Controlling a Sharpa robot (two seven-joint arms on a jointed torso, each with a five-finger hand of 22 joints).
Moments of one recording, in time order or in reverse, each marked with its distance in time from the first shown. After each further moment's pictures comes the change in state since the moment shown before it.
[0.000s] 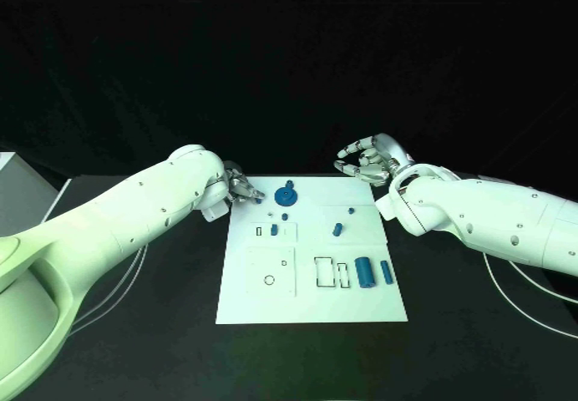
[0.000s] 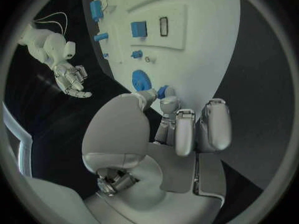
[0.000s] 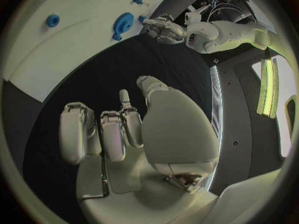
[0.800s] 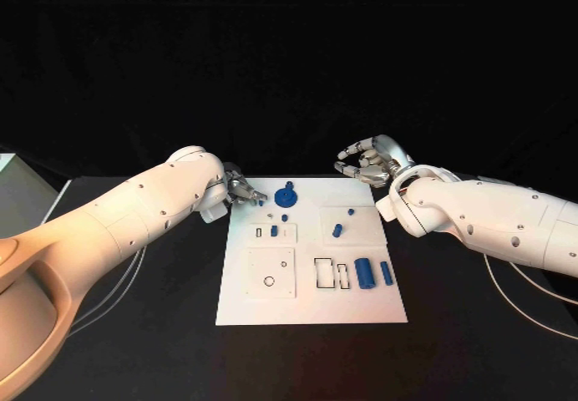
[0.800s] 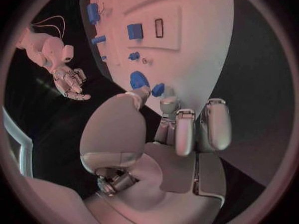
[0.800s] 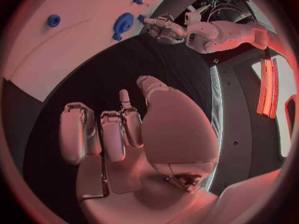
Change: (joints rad) left arm -0.001 -0.003 0.000 0.006 -0.030 0.008 -0.001; left_hand -0.096 -0.039 -0.137 0.031 0.000 0.009 0.009 -0.023 0.008 0.003 0.003 0.000 0.015 0.000 0.000 0.000 0.000 0.000 -0.004 0.004 0.000 0.000; right arm 0.000 -0.004 0.000 0.003 -0.001 0.001 0.000; right_hand 0.000 0.000 -0.006 0.000 0.000 0.000 0.000 0.000 -0.001 0.000 0.000 0.000 0.000 0.000 0.000 0.000 0.000 0.000 0.000 0.000 0.000 -0.001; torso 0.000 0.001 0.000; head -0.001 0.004
